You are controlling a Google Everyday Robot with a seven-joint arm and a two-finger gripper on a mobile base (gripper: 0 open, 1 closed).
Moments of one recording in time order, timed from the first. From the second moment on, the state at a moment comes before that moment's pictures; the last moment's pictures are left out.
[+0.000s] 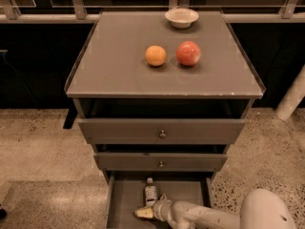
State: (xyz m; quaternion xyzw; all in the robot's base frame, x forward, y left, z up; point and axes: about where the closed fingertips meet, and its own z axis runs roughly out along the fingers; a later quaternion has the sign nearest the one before) arm 0.514 -0.007 0.115 -0.21 0.90 0.23 0.31
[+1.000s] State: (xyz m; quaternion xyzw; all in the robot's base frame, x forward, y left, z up) arm 0.514 -0.007 0.115 -0.21 0.90 0.23 0.31
